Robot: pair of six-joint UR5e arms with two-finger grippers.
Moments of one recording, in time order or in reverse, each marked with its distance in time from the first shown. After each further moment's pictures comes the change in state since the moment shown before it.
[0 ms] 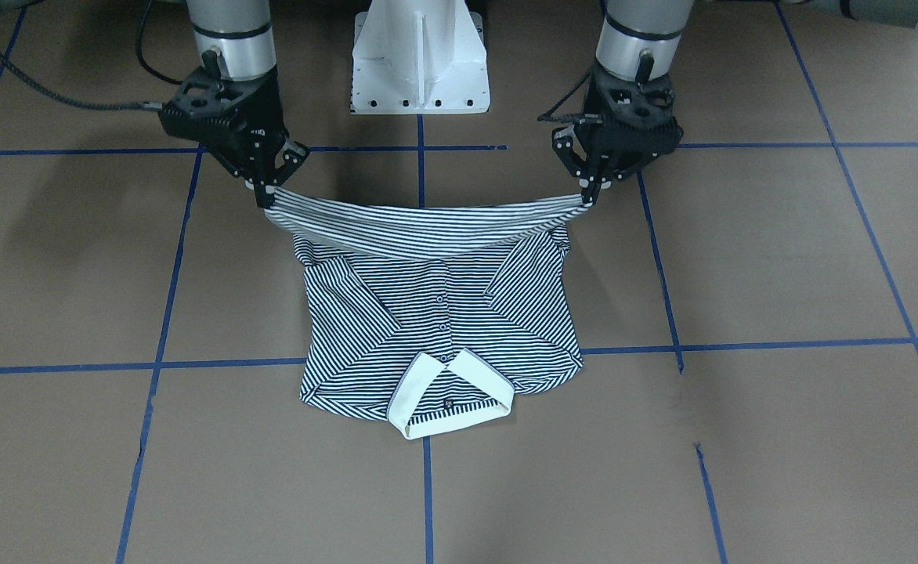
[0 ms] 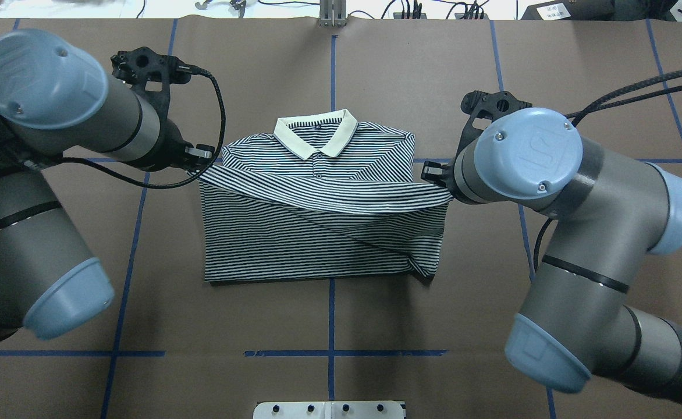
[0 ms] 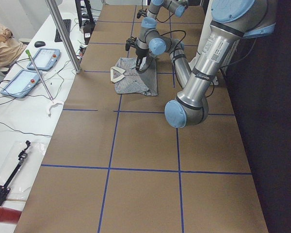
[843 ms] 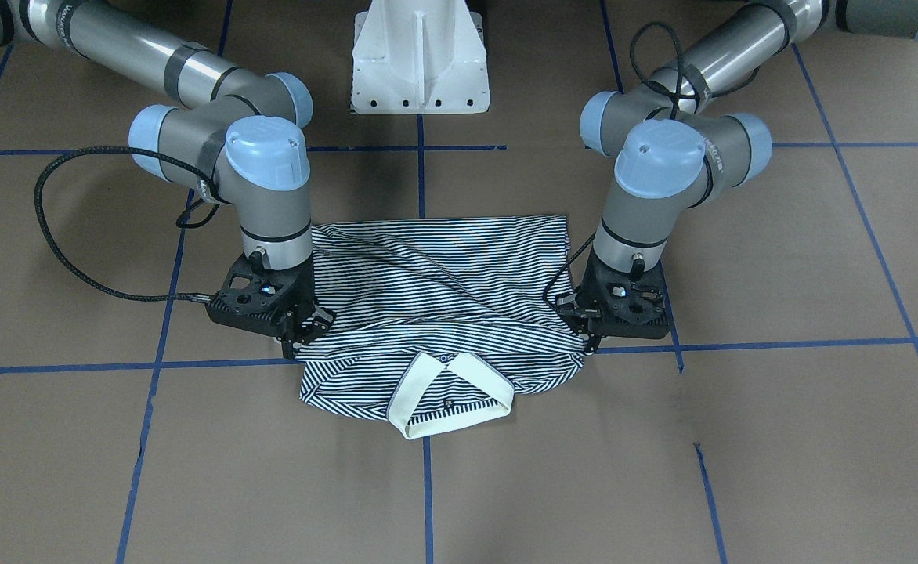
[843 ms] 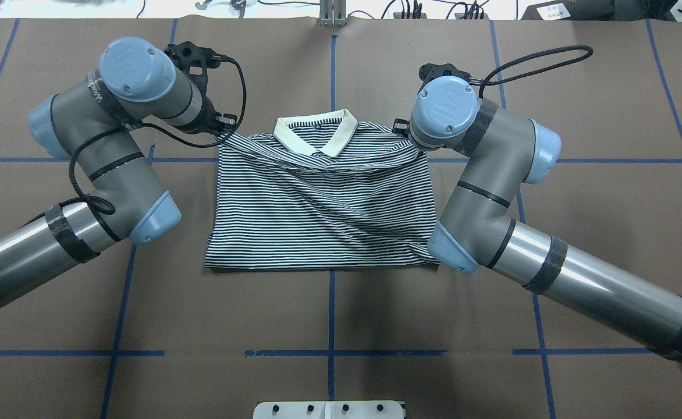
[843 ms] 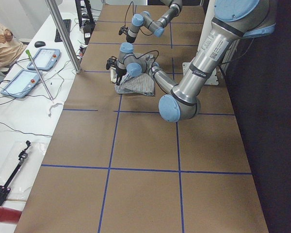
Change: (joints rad) left arm -0.045 -0.092 0.558 -0.478 0.017 0.024; right arm 0.077 0.162 -0.574 0.404 -0.012 -0.050
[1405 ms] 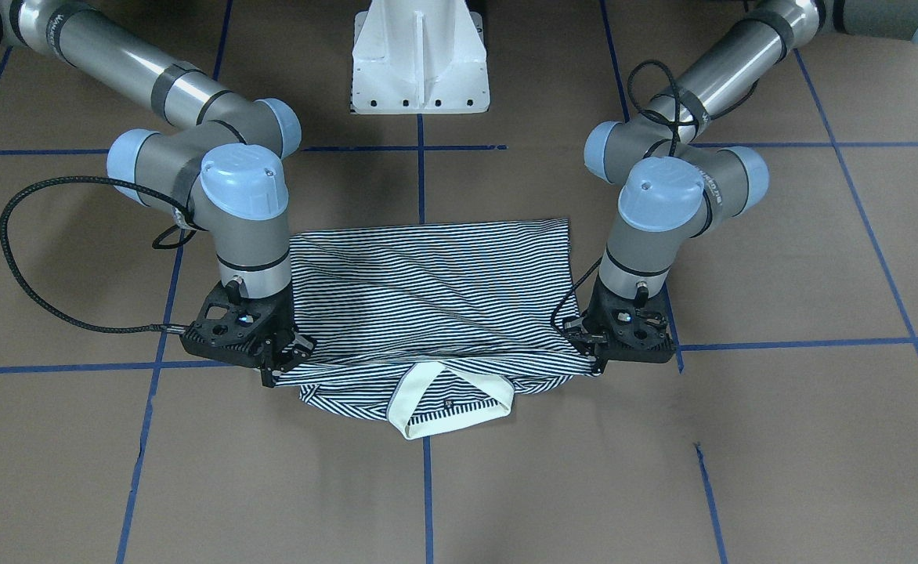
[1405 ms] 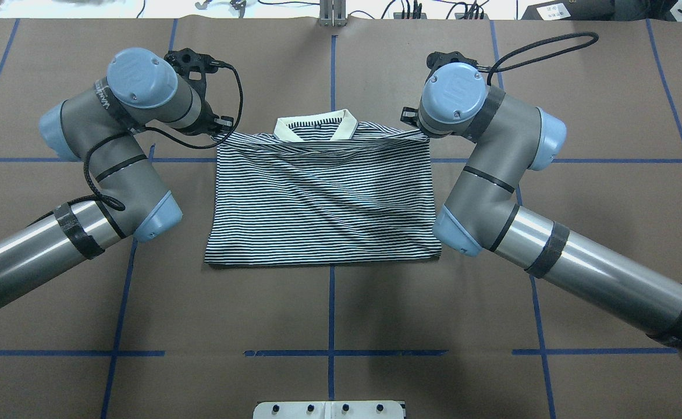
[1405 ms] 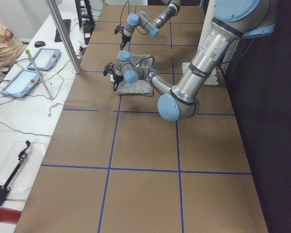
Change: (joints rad) left arm 0.000 -0.004 0.068 -0.070 0.016 0.010; right arm 0.054 0.009 -0.038 0.031 0.010 -0.062
